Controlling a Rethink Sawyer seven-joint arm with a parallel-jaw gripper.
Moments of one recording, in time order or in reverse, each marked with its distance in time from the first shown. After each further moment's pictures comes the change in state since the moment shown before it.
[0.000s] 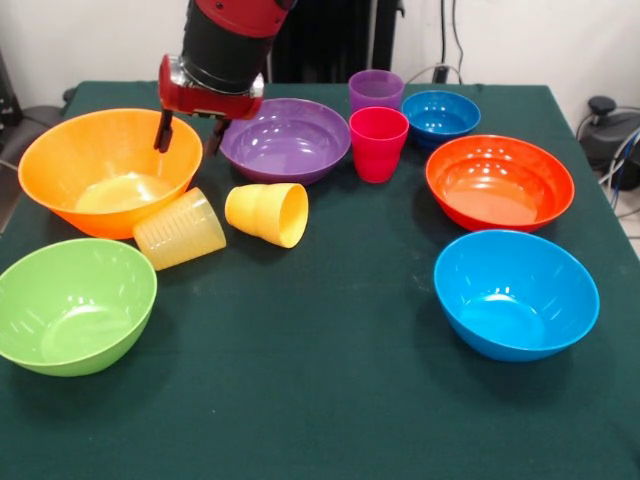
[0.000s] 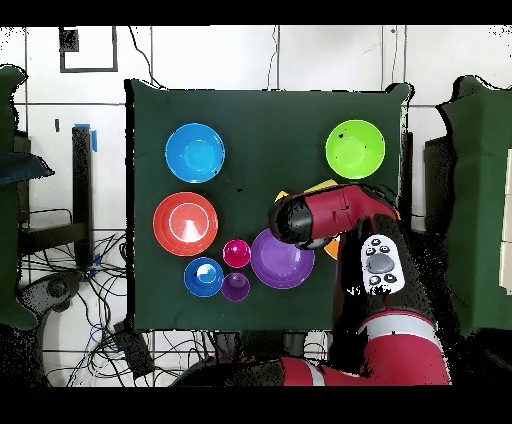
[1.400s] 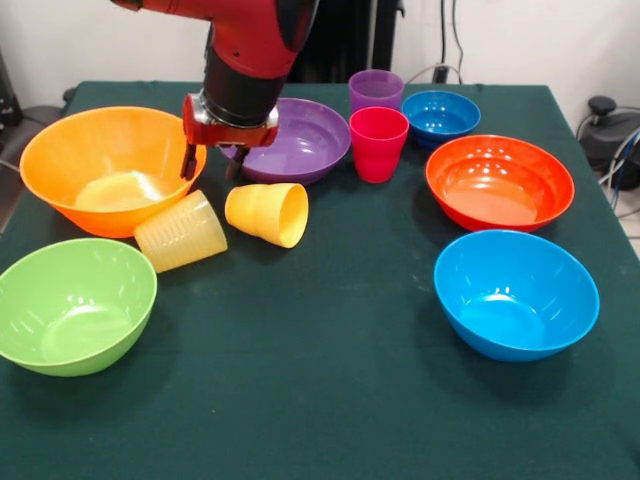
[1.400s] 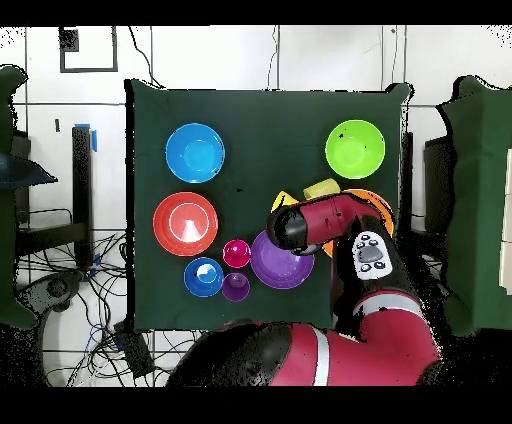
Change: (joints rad) arm -0.002 0.109 -0.004 0.003 -0.015 -0.089 0.000
